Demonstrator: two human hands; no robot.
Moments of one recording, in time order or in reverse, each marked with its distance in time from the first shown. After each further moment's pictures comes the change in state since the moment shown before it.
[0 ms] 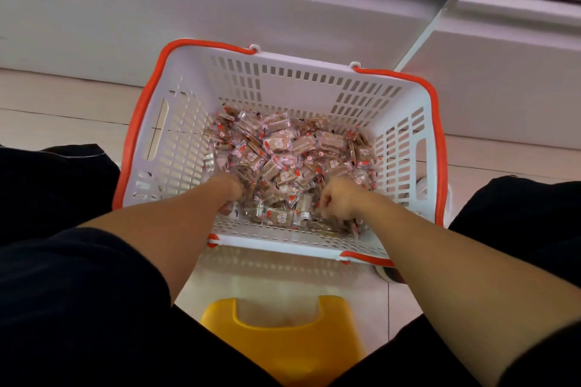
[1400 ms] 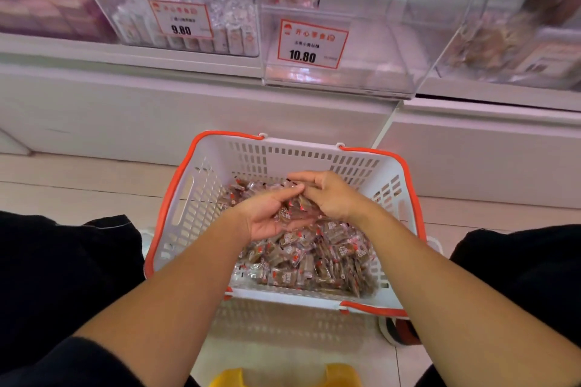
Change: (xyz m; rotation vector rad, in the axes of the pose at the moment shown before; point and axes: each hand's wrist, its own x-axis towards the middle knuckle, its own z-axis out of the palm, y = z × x) left_hand -0.112 0.073 -0.033 -1.044 -0.713 0.511; right_hand -0.076 -0.075 -0.093 0.650 0.264 -0.425
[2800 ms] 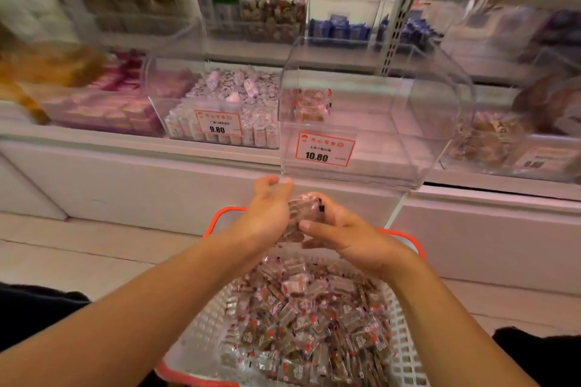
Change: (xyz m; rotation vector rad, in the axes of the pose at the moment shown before) left_hand -0.081 0.106 0.091 0.534 0.566 0.513; right_hand -0.031 -0.105 -0.035 0.245 -0.153 -0.298
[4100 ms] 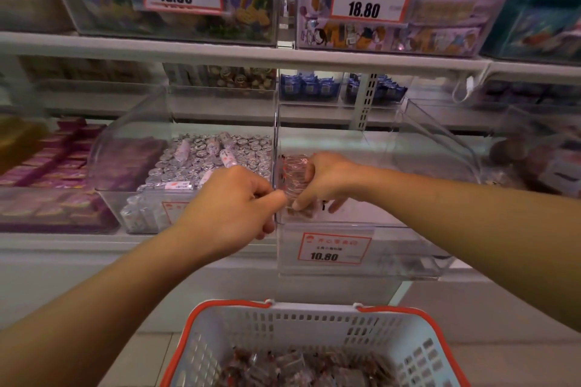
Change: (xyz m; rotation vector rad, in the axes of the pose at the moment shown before) left_hand 0.087 0.119 -0.059 0.675 -0.056 0.573; right_hand 0.175 -0.119 -0.096 -0.857 0.359 0.340
